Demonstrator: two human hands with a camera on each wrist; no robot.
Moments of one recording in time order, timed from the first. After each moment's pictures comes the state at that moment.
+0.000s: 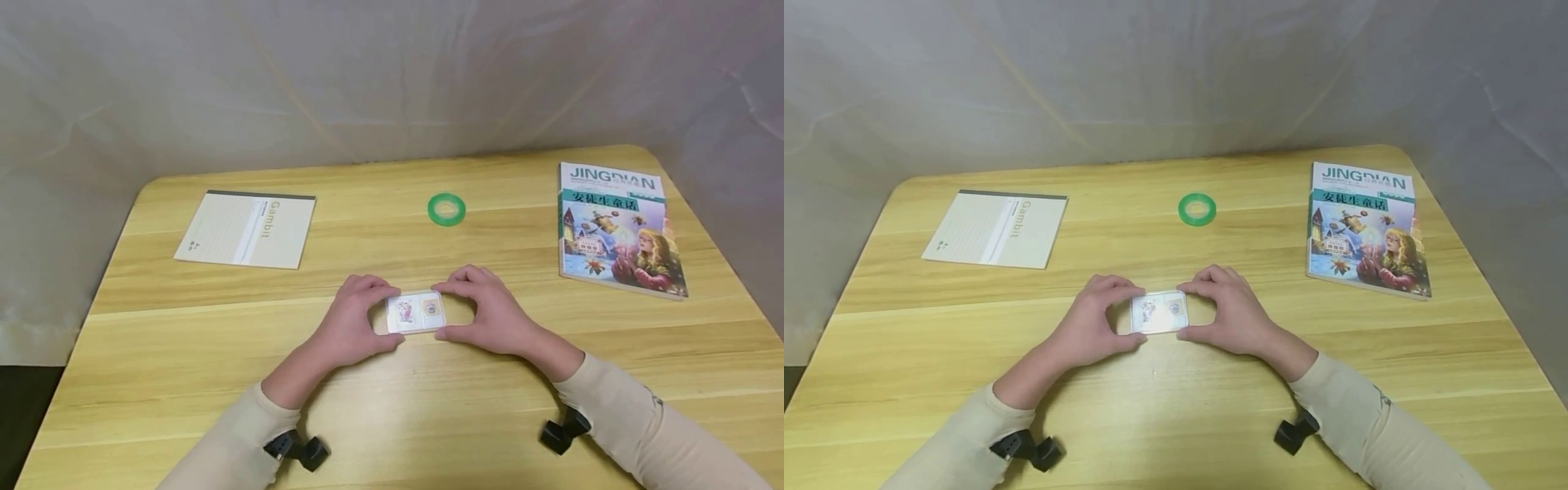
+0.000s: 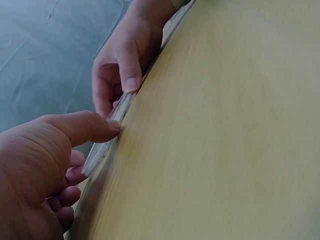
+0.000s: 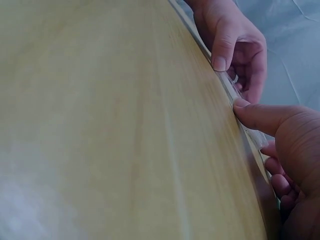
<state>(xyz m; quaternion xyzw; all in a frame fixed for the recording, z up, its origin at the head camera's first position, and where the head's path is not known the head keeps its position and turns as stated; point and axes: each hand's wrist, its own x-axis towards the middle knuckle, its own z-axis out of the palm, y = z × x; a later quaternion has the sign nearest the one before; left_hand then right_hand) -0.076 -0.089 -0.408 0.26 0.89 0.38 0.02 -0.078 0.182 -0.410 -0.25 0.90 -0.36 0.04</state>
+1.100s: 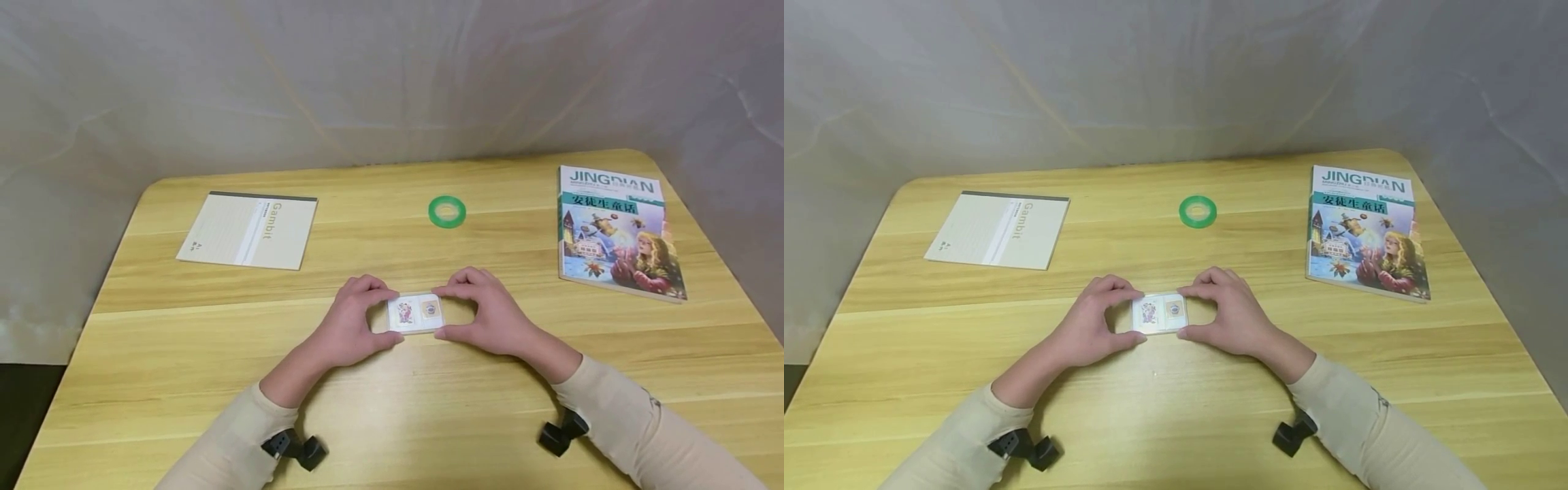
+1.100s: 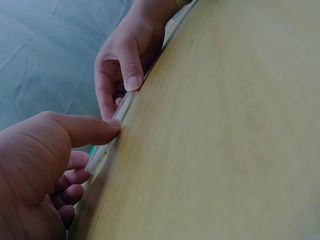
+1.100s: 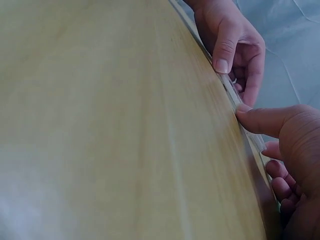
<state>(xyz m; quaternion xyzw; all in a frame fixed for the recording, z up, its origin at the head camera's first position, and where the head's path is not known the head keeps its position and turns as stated) -0.076 -0.093 -0.408 0.26 0.88 0.38 0.04 -0.078 0.182 -0.410 -0.25 0.90 -0.37 0.03</state>
